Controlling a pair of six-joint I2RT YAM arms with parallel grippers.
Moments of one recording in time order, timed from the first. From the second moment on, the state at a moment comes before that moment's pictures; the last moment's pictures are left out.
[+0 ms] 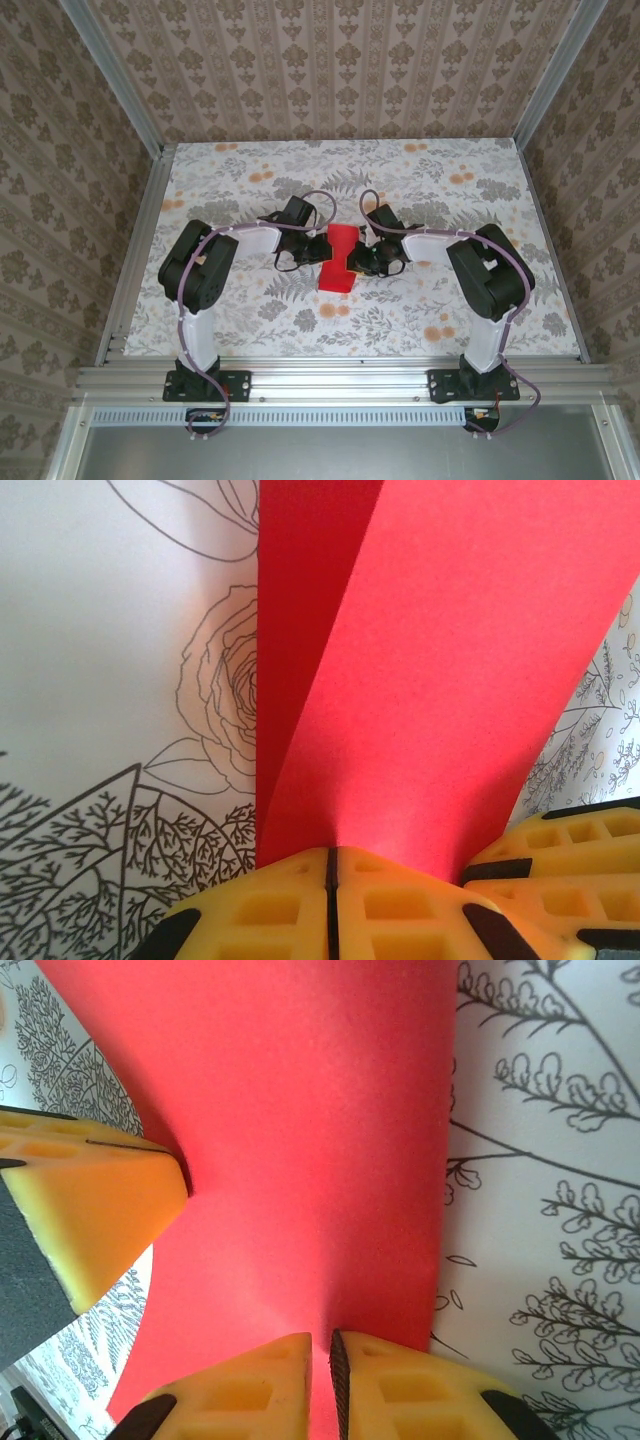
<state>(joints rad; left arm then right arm) -0.61 1.95 1.12 -0.25 0.46 -0.61 0.48 1.85 0.99 -0.25 -0.45 0.68</state>
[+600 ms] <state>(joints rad) -0.61 1.95 1.12 -0.25 0.45 -0.62 0.53 1.81 0.95 -0.28 -0.46 0.70</state>
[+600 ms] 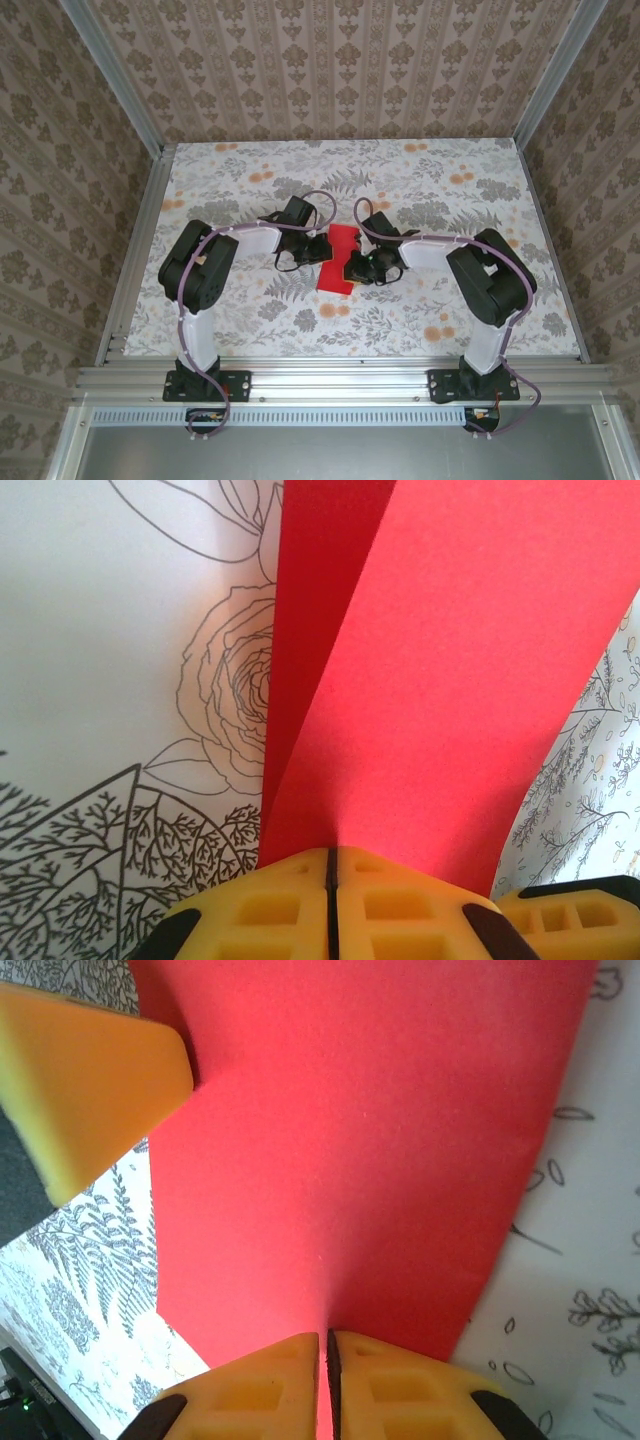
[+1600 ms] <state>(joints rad) -0.61 1.95 1.12 -0.25 0.45 -0.62 0.45 1.77 1.05 -0.29 -0.40 0.73</state>
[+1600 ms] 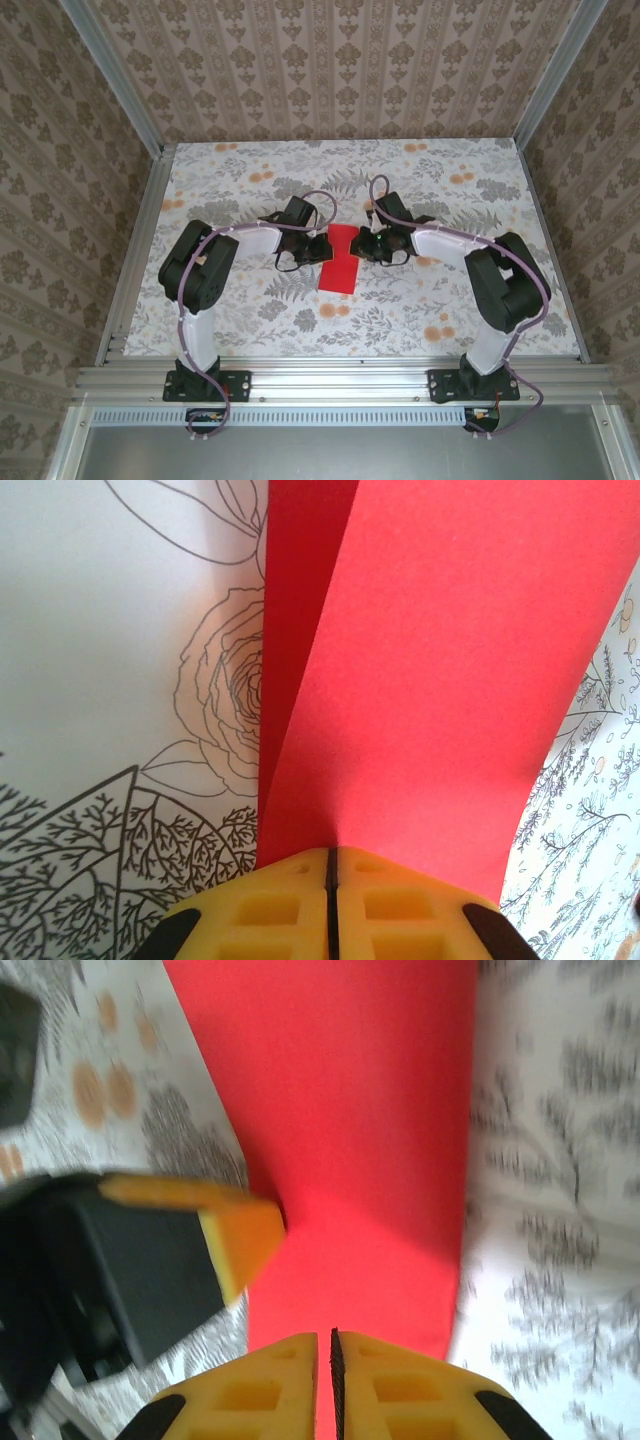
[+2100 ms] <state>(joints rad) -0.61 1.95 1.12 -0.25 0.44 -0.62 0.39 1.96 1.14 -0.26 -0.40 0.75</state>
